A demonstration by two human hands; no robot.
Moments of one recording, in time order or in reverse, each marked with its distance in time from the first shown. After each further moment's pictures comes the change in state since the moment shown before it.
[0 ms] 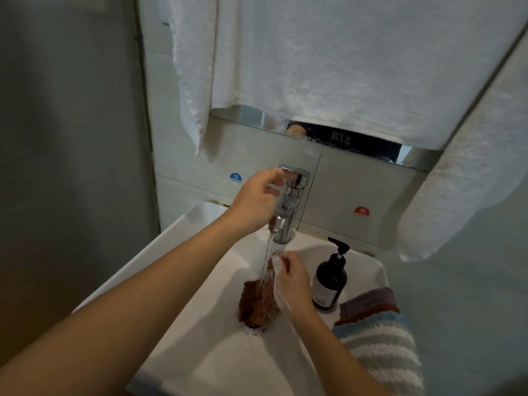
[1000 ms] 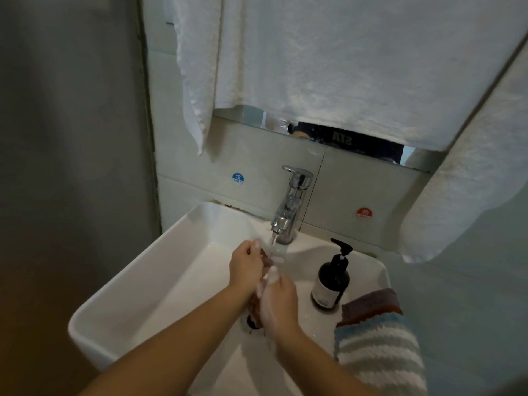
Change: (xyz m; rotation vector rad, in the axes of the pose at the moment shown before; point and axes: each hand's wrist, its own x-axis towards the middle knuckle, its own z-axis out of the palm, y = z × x) left_hand -0.055 -0.107 0.056 -0.219 0.343 -0.495; right_hand -0.037 -0.006 0.029 0.076 0.054 0.218
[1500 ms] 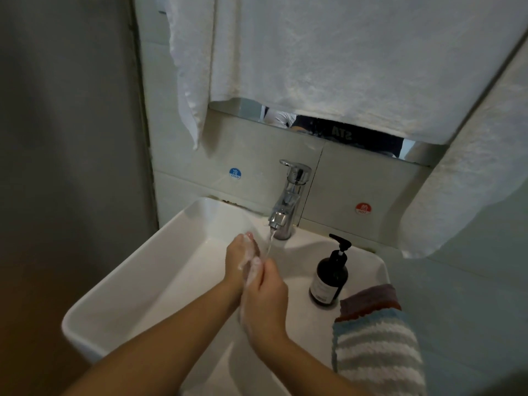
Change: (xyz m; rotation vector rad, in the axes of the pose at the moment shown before) left_hand 0.005 0.012 -0.009 0.285 -0.030 0.135; right_hand -0.021 -0.010 0.009 -0.170 0.143 -0.371
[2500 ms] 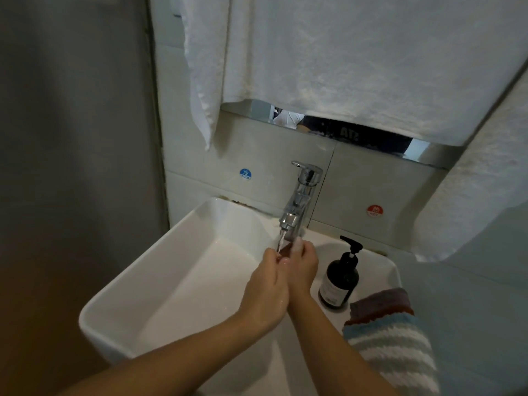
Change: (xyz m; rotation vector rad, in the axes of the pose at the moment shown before) left_hand -0.069 0.006 0.003 -0.065 -0.156 0.165; right_hand 0.080 0.031 0.009 0.288 0.211 0.262
